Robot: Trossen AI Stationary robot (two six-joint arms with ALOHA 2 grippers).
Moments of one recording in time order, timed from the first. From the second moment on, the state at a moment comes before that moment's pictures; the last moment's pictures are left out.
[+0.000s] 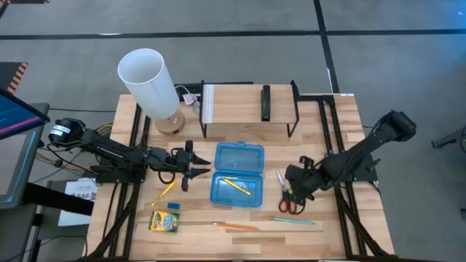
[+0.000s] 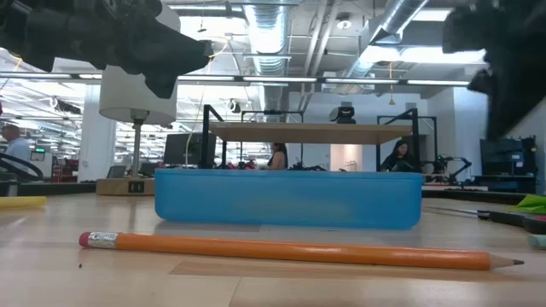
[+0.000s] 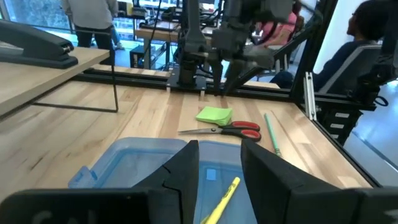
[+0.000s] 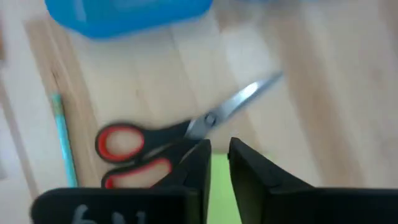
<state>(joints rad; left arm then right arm) -0.20 1.14 0.29 0.74 -0.17 -0.15 0.53 1.29 0.81 -0.80 0.25 0.84</state>
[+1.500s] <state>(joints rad) -0.20 1.14 0.29 0.69 -0.16 -0.17 0.70 1.64 0.82 -0.96 0.19 1.04</state>
